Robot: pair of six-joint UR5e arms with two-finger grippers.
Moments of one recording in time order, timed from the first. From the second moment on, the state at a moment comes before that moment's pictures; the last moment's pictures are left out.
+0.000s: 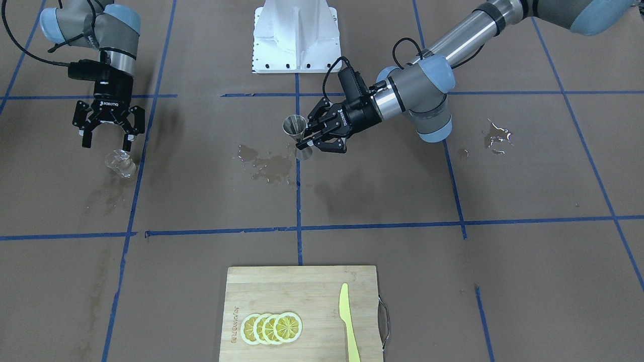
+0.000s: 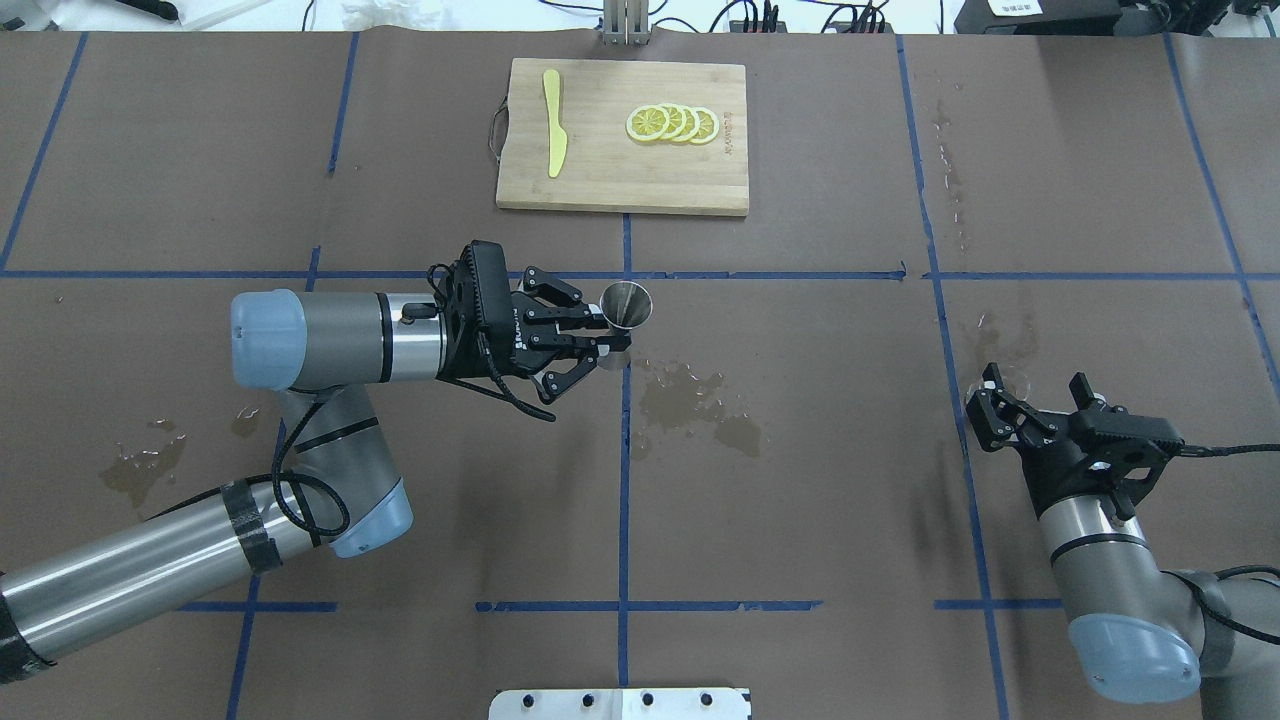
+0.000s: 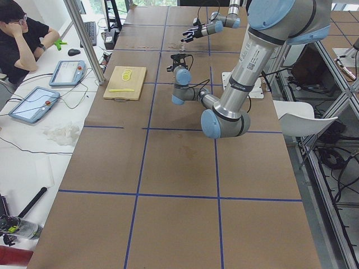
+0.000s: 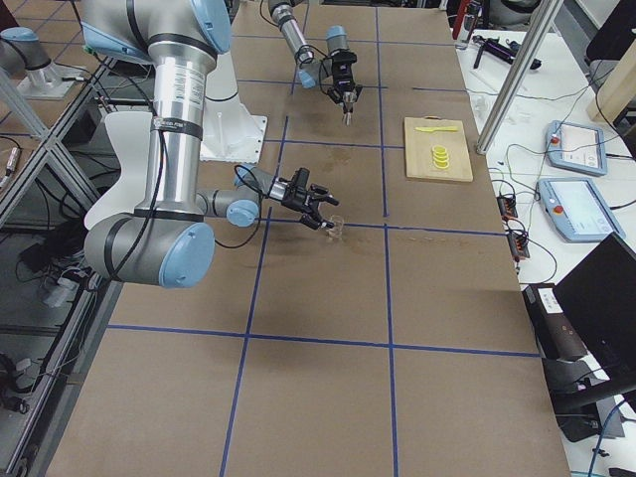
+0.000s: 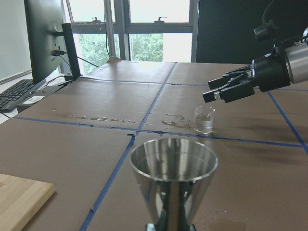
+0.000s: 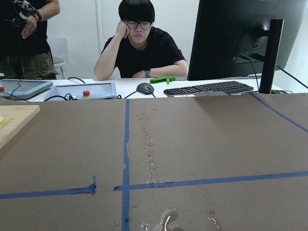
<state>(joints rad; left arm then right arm) -0.54 -2.17 -1.31 -3.16 -1.86 -0.24 0.14 -1.76 1.87 -1.01 0.47 1.66</state>
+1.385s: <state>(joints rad) -0.54 -2.17 -1.30 -3.17 -1.85 -0.24 0.14 -1.67 1.69 -1.01 0.45 1.67</state>
